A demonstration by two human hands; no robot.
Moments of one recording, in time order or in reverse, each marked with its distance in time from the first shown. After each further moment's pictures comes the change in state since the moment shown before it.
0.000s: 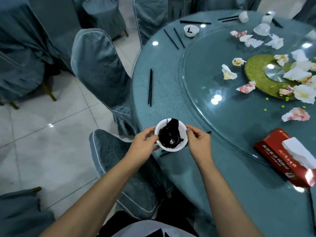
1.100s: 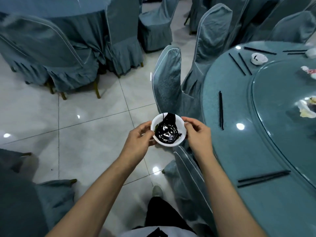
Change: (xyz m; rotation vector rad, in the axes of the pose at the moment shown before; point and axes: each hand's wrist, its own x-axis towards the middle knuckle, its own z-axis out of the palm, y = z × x) left_hand -0.010 0.042 -0.349 -0.154 0.239 0.141; right_hand -0.074 -0.118 0.338 0.066 -0.232 -0.132
